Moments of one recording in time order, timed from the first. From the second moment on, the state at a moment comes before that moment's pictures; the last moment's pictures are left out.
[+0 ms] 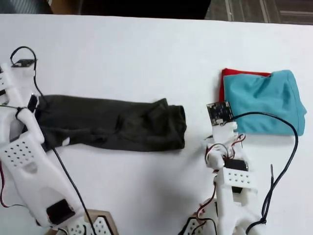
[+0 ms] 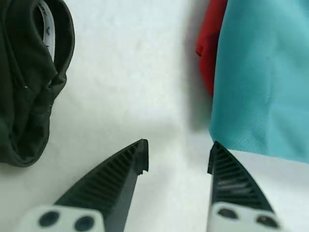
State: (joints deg) left arm -38.3 47.2 -43.2 101.2 -31.8; right arm 3.4 -45.6 80.5 26.6 21.8
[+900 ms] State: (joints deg) left arm 20.6 9.8 -17.5 91.5 -23.0; right arm 3.9 -45.6 80.5 26.6 18.6
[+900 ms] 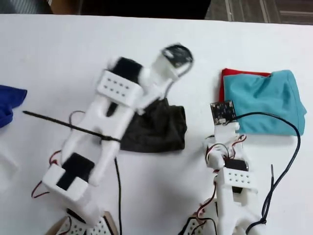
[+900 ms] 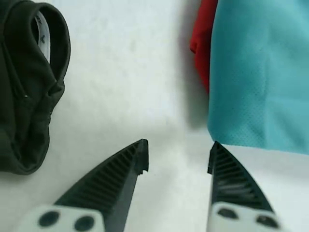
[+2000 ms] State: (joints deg) left arm -10.6 19.3 -40.6 99.6 -22.7; right arm 1.8 -45.6 80.7 26.6 18.6
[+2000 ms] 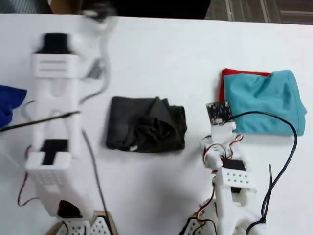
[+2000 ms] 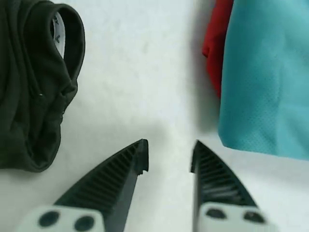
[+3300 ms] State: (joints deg) left arm -37.5 -0.7 42.5 43.4 -3.5; right arm -34.5 13.8 8.6 53.4 18.6
